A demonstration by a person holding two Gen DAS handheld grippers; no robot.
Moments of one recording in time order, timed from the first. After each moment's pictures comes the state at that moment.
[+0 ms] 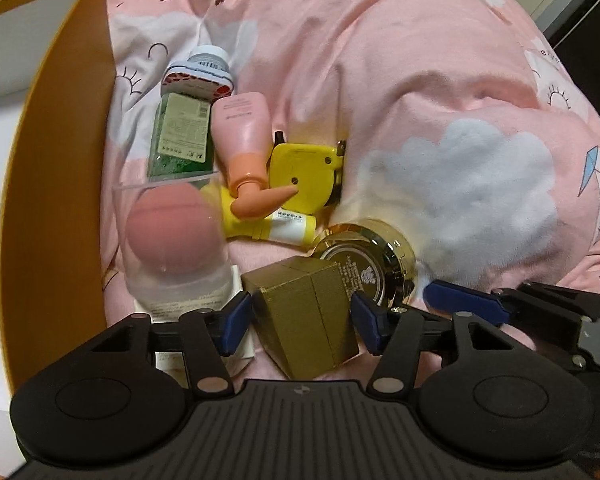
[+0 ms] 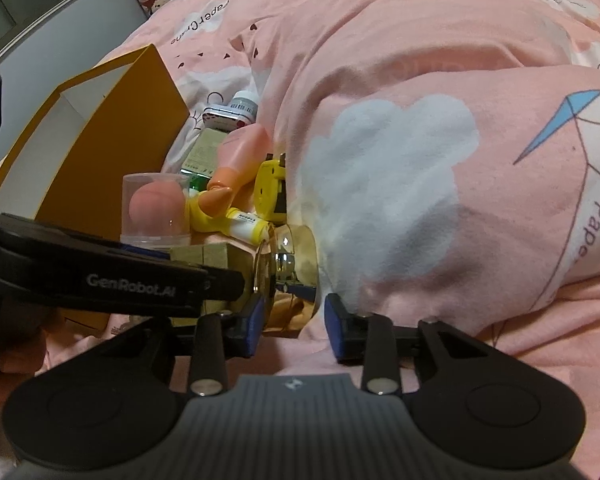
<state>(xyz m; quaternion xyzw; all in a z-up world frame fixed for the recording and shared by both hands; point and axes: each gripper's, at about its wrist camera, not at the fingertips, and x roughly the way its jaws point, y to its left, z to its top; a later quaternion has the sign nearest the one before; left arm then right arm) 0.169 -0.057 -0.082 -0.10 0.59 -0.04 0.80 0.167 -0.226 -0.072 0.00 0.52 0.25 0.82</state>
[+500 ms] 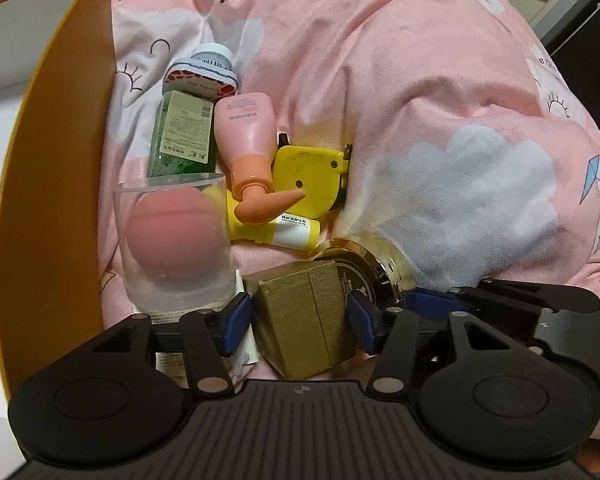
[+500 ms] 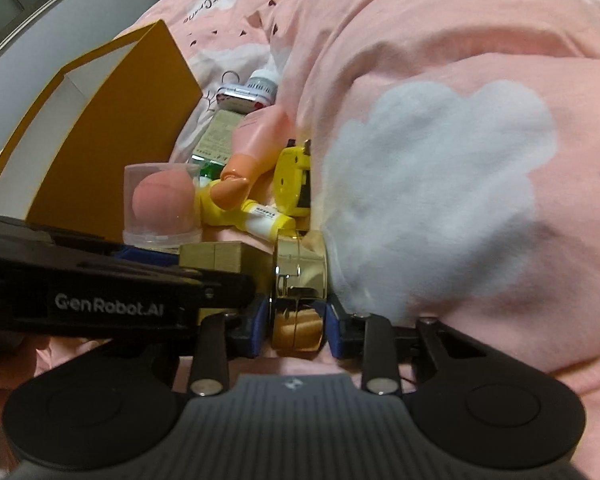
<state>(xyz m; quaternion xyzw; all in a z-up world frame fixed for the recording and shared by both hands) 0.174 -0.055 -0.088 -0.11 0.58 -0.05 0.80 0.184 -0.204 -0.089 0.00 0.54 0.28 0.79</state>
